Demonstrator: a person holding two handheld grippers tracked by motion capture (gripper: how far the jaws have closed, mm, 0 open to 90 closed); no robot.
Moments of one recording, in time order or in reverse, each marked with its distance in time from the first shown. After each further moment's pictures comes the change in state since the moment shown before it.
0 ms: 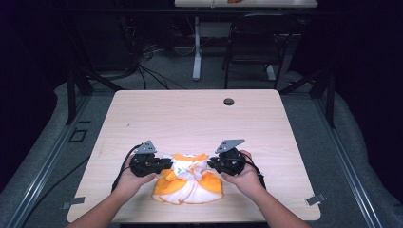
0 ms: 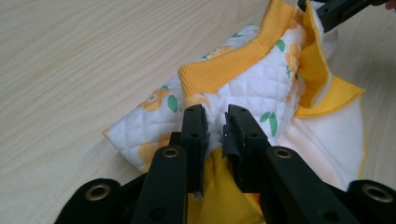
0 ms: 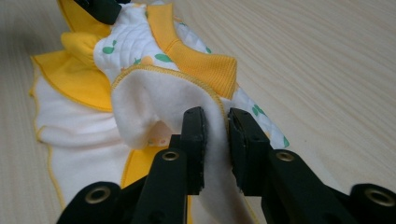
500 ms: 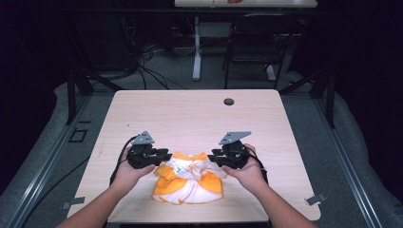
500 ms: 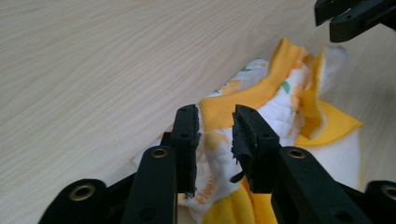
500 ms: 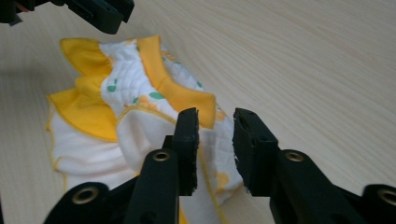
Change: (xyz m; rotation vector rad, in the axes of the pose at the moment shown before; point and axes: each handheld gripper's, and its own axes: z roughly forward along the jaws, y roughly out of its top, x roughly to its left) left arm 0.006 0.028 -0.014 -0.017 0.056 -0.029; right arm -0.008 0.021 -0.019 -0.056 -0.010 0.047
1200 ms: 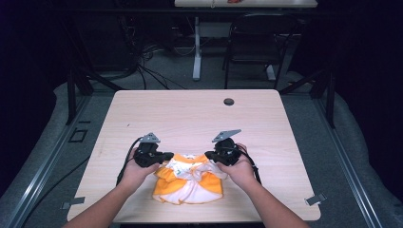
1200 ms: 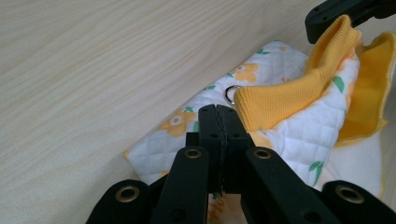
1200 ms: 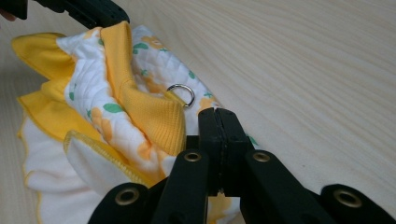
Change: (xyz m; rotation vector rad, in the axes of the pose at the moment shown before) left arm 0.005 -0.008 0.024 0.053 -0.034 -0.060; right arm -0.007 -0.003 0.037 0.058 0.025 0.053
